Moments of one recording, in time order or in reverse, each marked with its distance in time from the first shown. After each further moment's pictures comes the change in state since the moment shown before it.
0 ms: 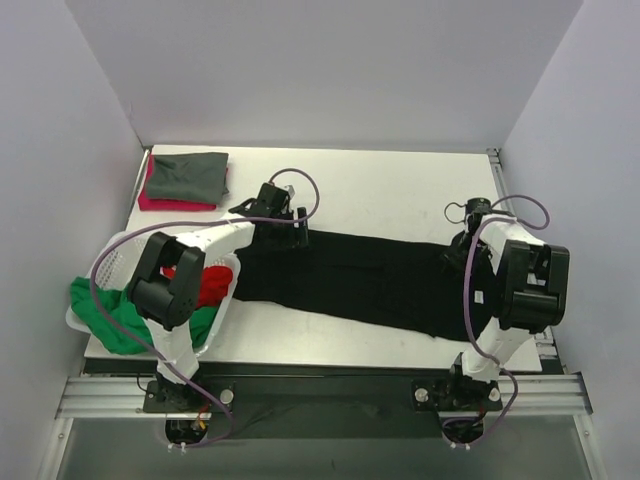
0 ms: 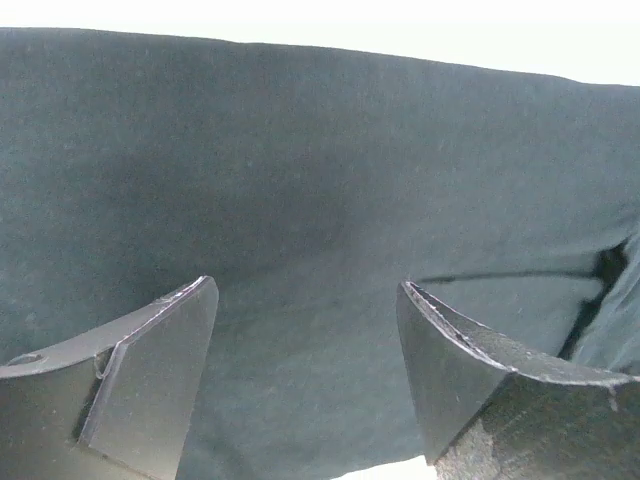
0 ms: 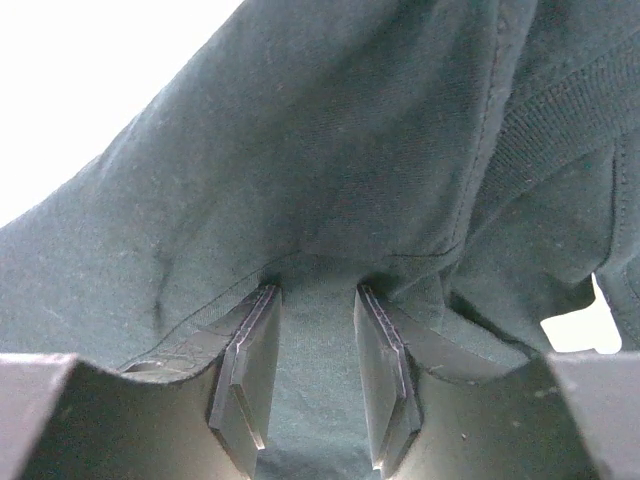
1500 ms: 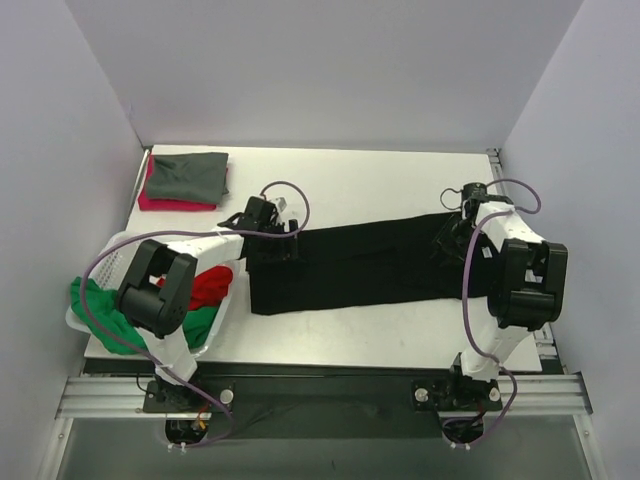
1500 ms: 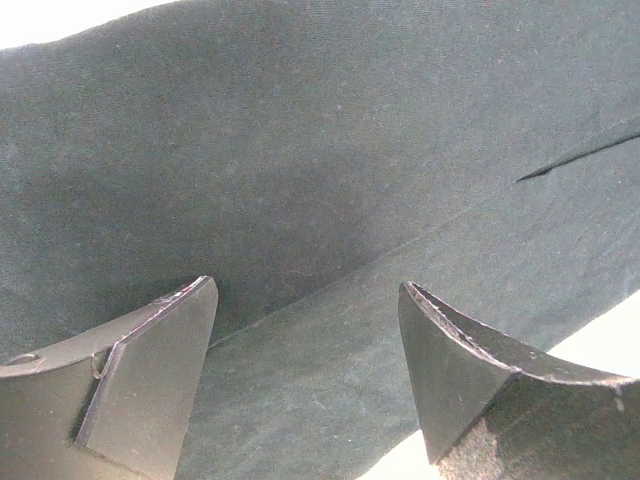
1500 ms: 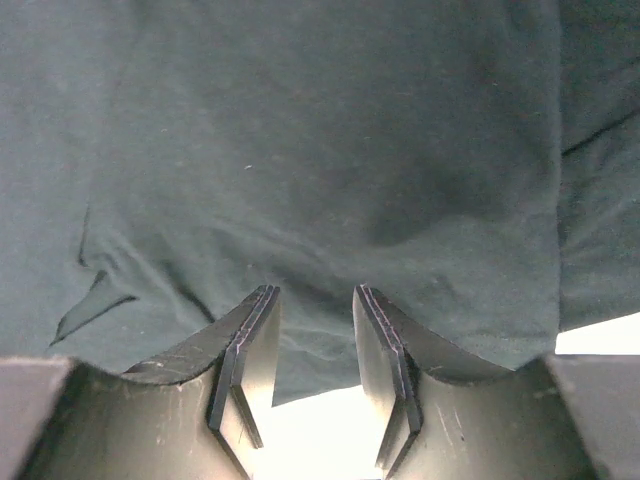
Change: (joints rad) left arm 0.041 -0.066 -0.179 0.111 0.080 0.047; right arm 0.044 0.032 0.171 -0.102 -0.149 -0.063
